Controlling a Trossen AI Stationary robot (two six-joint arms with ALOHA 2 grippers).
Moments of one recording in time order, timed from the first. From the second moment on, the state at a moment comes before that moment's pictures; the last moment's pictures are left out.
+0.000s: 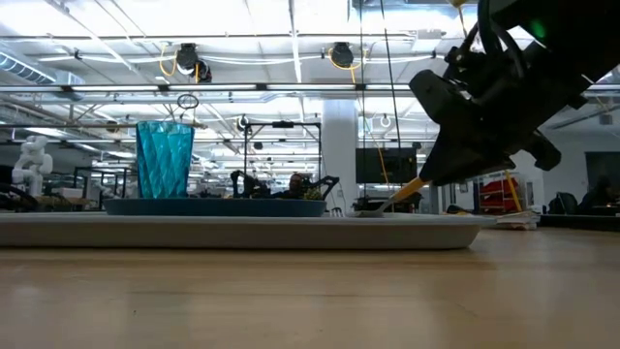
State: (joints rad) left arm -0.62 1.71 1.37 -0.28 -0.68 -0.29; right arm 0.49 1.69 0.84 -0.49 0.93 1.53
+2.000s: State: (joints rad) left arm -0.62 1.71 1.37 -0.28 -0.66 -0.30; right arm 0.39 1.69 0.89 -0.09 0.64 1.14
